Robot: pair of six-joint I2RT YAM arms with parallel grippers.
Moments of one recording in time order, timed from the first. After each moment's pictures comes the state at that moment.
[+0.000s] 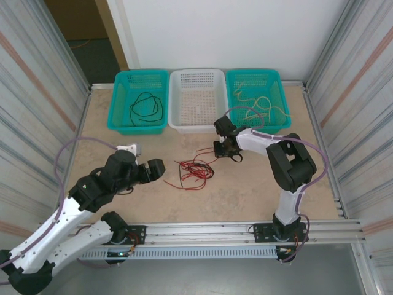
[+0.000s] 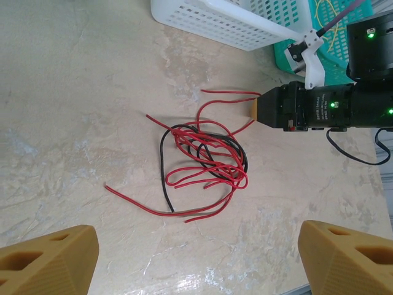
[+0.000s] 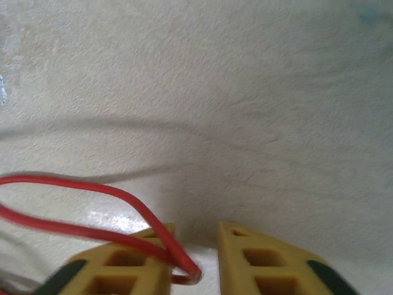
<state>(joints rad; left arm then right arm) -0.72 0.67 0.81 -0.82 -0.08 -0.82 0.55 1.87 1.15 -0.50 -0.01 0.42</state>
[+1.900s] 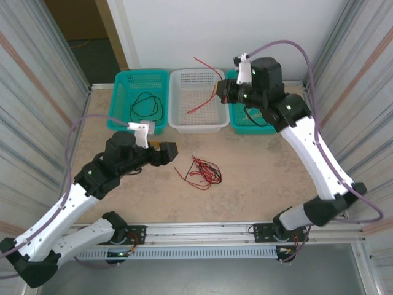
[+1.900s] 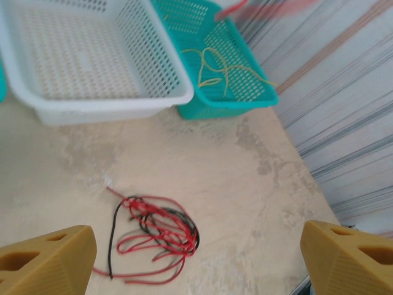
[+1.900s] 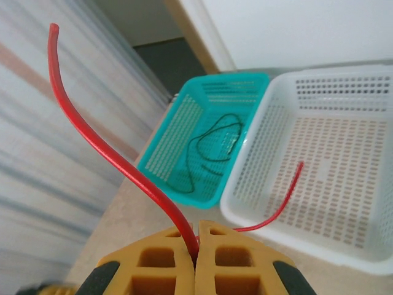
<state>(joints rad) -0.69 0.82 0.93 -0.55 0.07 -0.58 0.52 1.51 1.84 -0.72 -0.19 0.47</state>
